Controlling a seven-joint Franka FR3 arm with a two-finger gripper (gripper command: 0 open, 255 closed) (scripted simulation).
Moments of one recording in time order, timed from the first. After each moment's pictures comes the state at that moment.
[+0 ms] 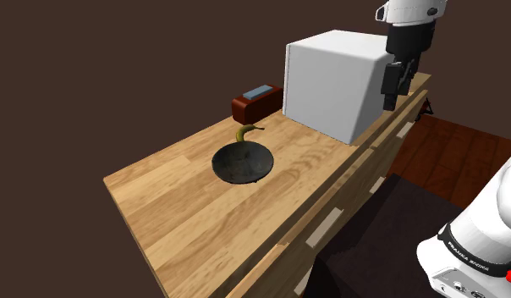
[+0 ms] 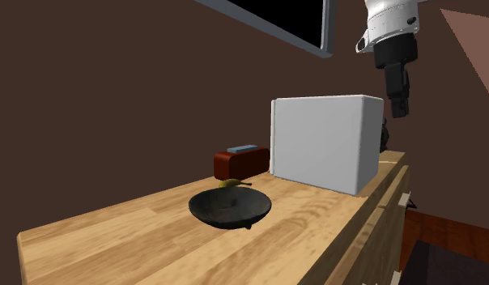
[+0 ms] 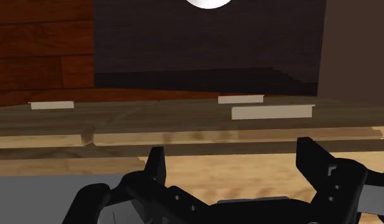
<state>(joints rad) 0.00 -0.75 0.06 -2.40 0.00 1.49 -0.06</state>
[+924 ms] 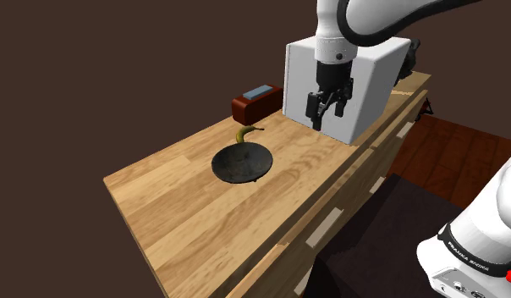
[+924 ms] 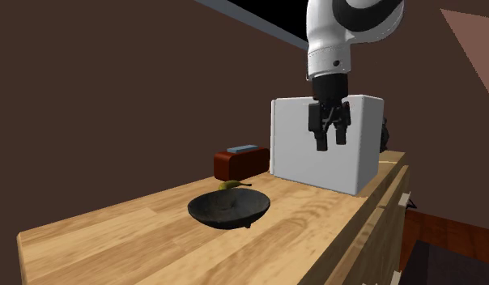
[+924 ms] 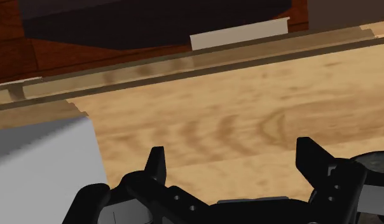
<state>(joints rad) -0.01 -0.42 0.23 -2.35 0.07 1.85 0.21</state>
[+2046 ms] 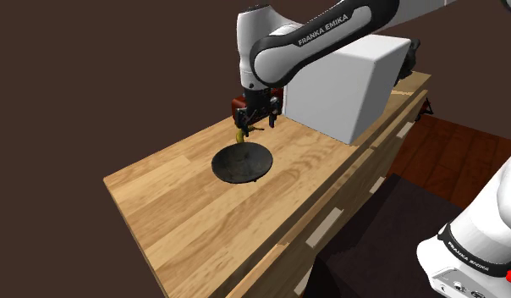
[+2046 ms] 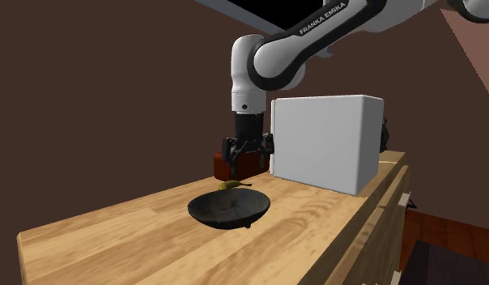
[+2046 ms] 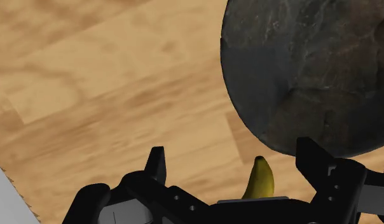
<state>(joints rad) 0.01 0.20 0.33 -1.91 -0.14 2.11 0.64</state>
